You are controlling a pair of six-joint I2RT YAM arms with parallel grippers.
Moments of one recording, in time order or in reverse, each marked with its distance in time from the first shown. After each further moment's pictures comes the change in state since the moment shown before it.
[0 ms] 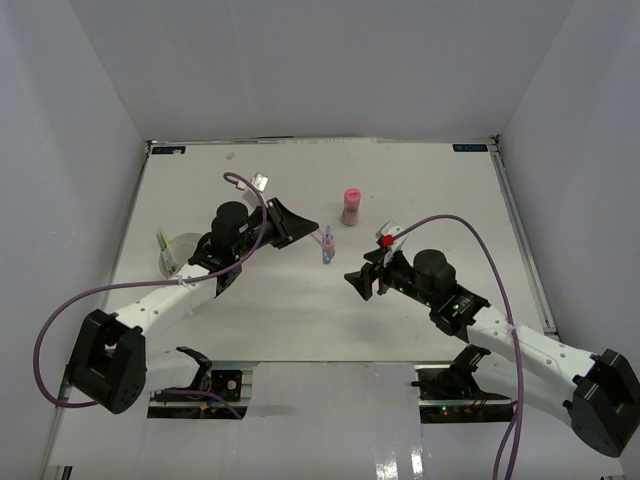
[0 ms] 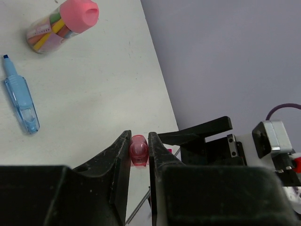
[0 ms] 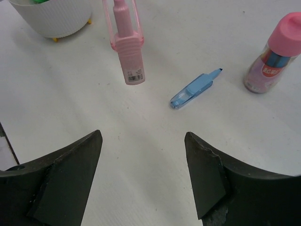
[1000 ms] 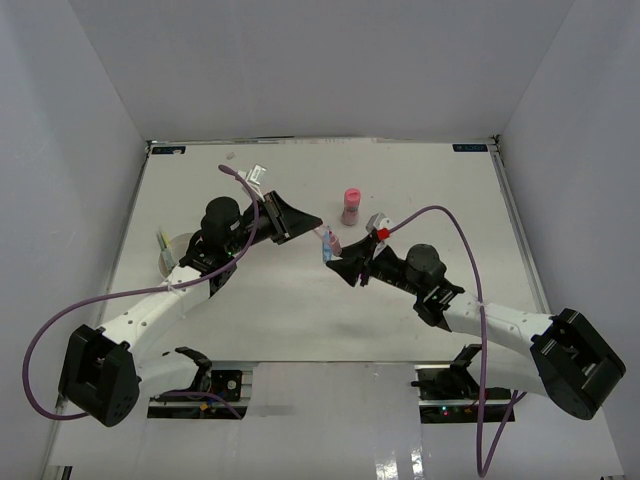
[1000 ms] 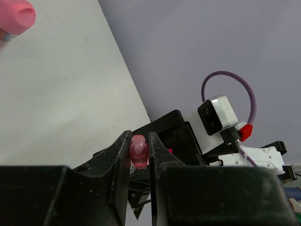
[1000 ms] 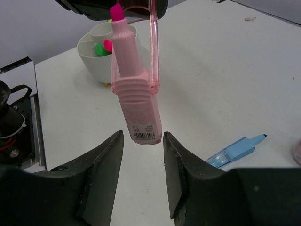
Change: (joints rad) left arm 0.002 -0.073 0.063 -0.020 0.119 -0.054; right arm -0.023 0.286 -0.016 0.530 -0.233 0.113
